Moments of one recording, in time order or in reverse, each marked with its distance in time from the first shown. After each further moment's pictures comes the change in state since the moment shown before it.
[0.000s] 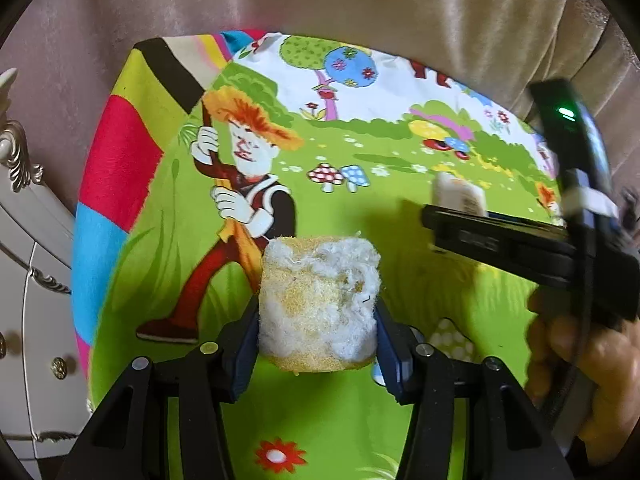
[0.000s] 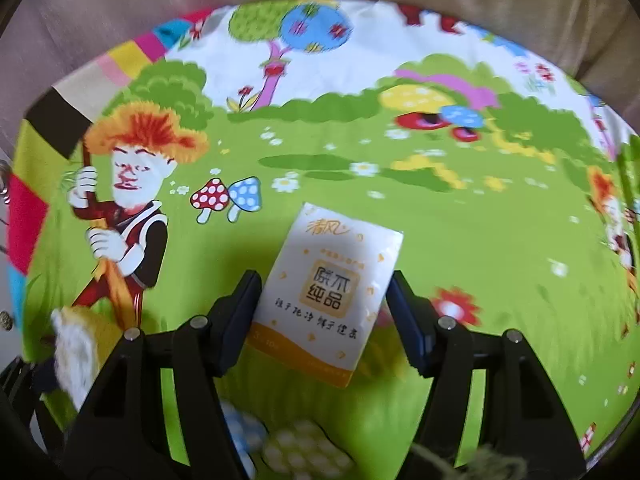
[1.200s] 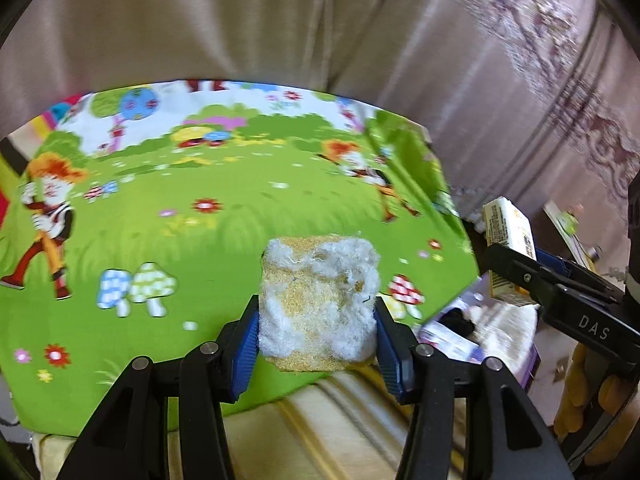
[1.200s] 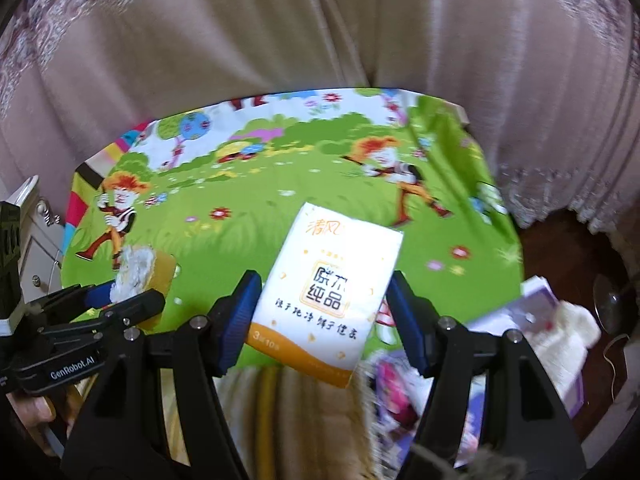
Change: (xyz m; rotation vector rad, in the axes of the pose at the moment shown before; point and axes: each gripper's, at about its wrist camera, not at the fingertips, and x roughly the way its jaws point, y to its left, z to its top) left arm -0.109 -0.219 -0.096 0.275 -0.046 -0.374; right arm -0.268 -0.206 -0.201 0.230 -0.253 -0.148
